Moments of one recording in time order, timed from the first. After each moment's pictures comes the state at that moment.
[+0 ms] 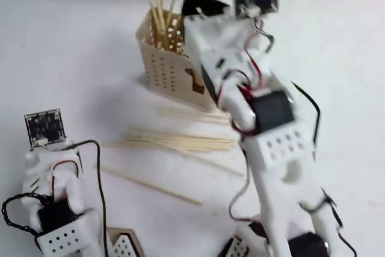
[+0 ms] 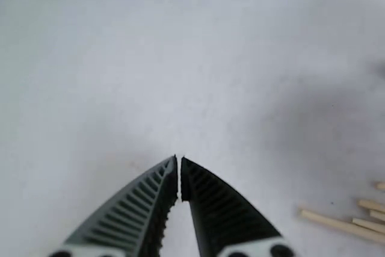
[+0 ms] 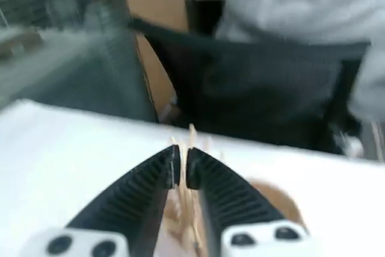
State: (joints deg) left arm -30.6 -95.1 88.0 52.2 -12.4; right arm -23.8 -28.1 1.2 50.1 -5.1
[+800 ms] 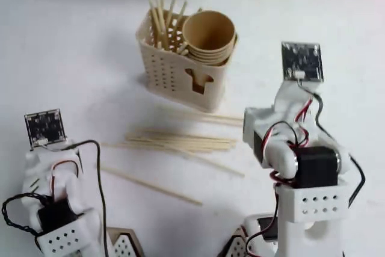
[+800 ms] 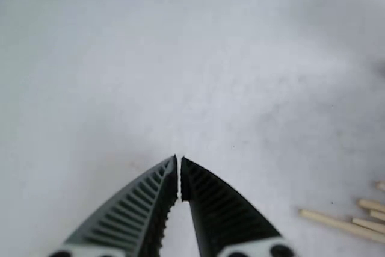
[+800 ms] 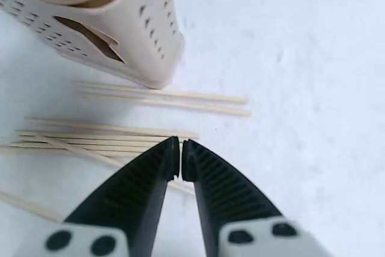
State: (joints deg) left arm -30.6 -95.1 88.0 52.2 -12.4; right arm -6.5 -52.1 27.7 85.7 -5.2
